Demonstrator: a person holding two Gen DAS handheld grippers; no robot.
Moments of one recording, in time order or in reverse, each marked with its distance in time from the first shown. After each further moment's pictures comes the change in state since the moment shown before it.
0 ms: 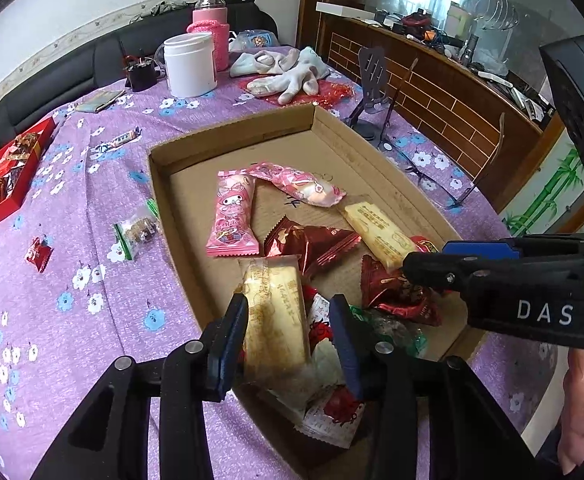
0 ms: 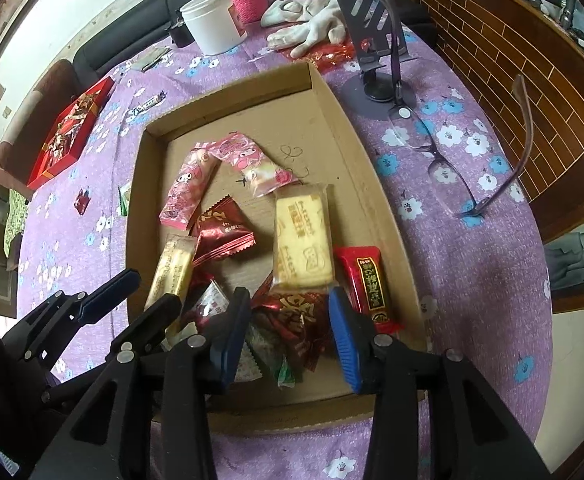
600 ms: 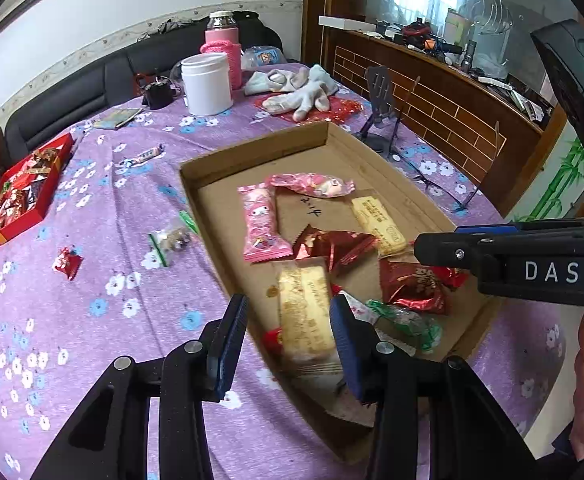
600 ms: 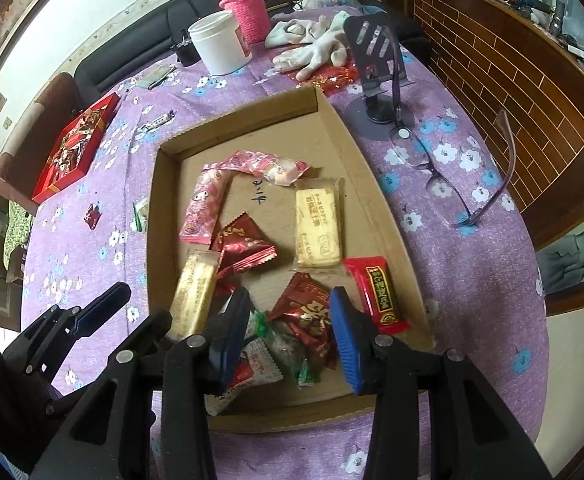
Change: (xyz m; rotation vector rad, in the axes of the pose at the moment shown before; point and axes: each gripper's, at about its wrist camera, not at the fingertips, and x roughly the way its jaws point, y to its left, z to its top) left arm -0.023 0.013 -0.007 0.026 -0.054 0.049; right arm -0.015 0.018 0.000 0.013 -0.052 -0.002
